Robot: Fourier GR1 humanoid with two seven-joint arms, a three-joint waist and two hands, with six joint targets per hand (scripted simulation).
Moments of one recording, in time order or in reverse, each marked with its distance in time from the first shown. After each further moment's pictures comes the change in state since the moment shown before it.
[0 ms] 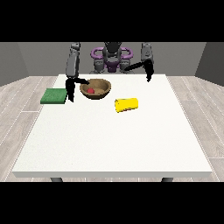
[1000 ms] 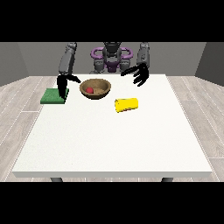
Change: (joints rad) left arm 0.023 -0.022 0.002 0.035 -0.109 0.121 -0.003; right arm -0.053 -0.069 -0.010 -0.116 -0.004 0.023 0.163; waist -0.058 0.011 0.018
